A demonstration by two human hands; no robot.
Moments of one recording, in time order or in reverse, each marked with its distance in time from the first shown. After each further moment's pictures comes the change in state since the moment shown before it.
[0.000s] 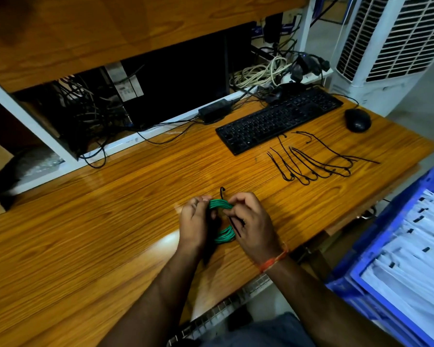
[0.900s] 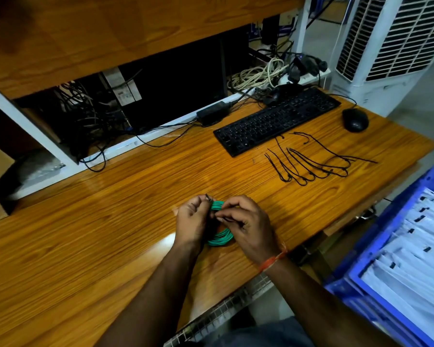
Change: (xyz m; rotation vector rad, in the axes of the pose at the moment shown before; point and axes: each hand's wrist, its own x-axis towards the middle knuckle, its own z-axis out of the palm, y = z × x) left_hand 0.003 0.006 0.005 0.001 -0.102 -0.028; right_hand 0.002 0.004 -0.003 0.158 -0.044 0.012
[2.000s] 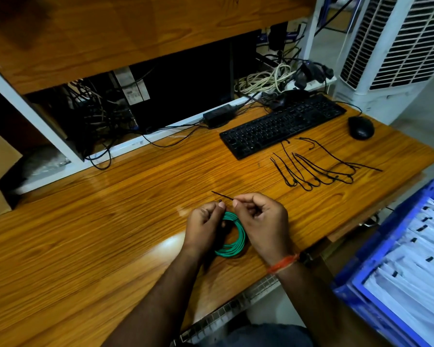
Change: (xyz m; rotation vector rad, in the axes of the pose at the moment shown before) left_hand -0.009 -0.006 -0.003 0.288 -0.124 0.126; right_hand 0.013 -0.035 -0.013 0.190 0.226 0.374
